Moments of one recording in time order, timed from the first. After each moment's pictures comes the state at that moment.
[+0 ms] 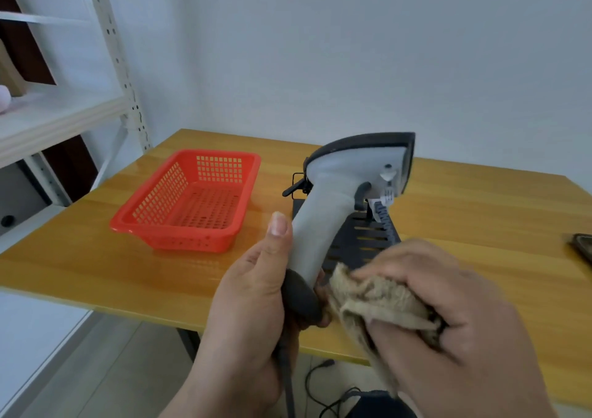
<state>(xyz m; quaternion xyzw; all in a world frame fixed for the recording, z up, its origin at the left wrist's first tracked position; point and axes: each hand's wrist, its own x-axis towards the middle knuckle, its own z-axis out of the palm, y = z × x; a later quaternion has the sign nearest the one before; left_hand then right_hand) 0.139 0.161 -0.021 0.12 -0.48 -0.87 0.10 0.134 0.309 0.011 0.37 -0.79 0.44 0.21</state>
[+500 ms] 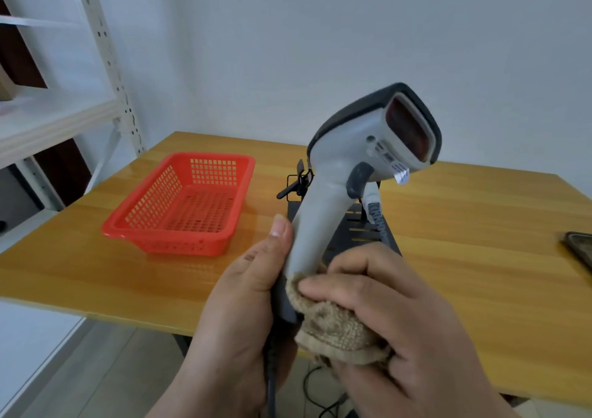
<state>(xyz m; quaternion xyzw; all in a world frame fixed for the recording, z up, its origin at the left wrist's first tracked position) 0.138 0.162 -0.012 0.11 -0.39 -0.92 -0.01 0.132 0.303 -0.006 0.40 -0.81 0.40 0.18</state>
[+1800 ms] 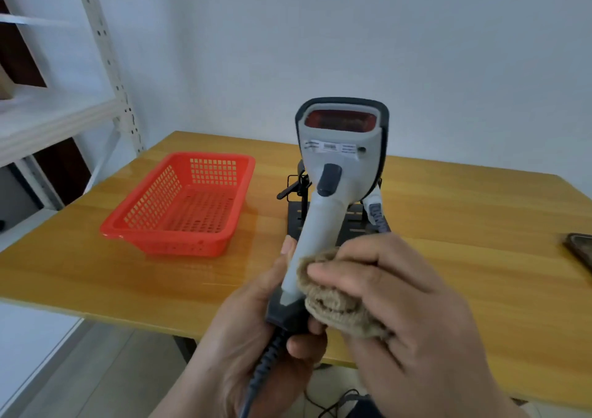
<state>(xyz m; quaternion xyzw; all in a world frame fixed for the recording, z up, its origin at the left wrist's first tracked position) 0.139 0.159 -0.010 0.13 -0.27 -0.94 -0.16 0.115 0.302 -0.010 0.40 -0.79 0.37 0.29</state>
